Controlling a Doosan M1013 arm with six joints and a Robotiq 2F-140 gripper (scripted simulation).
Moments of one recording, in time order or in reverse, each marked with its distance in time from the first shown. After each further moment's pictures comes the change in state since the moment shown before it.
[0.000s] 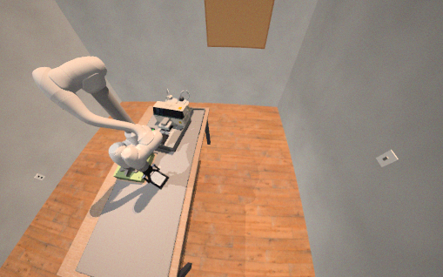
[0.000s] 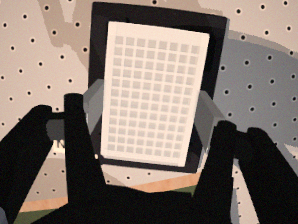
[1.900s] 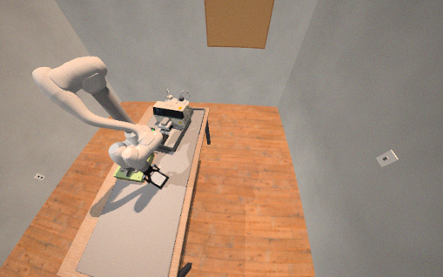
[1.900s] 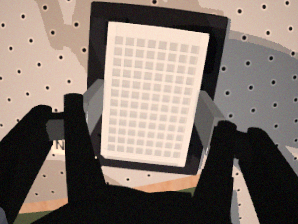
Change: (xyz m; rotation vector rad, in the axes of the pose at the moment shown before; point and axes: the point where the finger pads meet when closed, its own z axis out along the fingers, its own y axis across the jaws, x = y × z) arm 0.000 0.000 0.003 0.000 0.000 -0.001
